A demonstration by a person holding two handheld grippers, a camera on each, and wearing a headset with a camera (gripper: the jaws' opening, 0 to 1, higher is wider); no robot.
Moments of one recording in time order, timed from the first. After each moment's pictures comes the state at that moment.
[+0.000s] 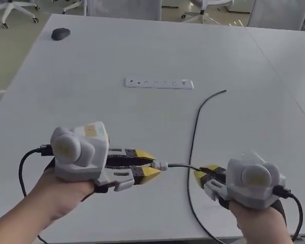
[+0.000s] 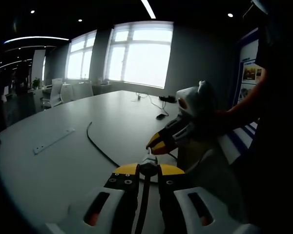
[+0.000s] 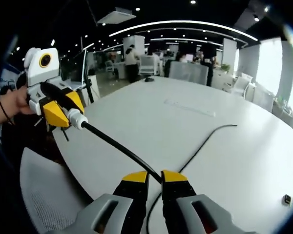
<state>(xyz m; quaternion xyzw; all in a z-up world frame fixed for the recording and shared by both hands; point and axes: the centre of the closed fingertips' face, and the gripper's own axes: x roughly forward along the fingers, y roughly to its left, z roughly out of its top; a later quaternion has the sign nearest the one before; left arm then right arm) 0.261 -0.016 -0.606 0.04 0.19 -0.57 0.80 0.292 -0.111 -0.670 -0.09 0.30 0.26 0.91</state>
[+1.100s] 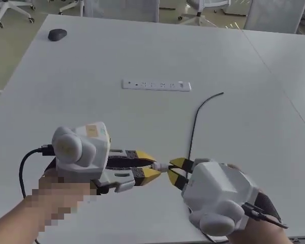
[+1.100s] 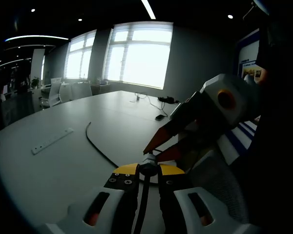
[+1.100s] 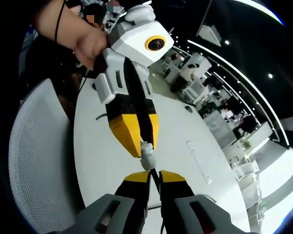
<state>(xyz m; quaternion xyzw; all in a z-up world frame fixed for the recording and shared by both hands) 0.266 -0.017 -0.605 0.03 0.19 -0.58 0.79 0.272 -0.028 -0.618 -0.40 0.15 0.40 0.81</state>
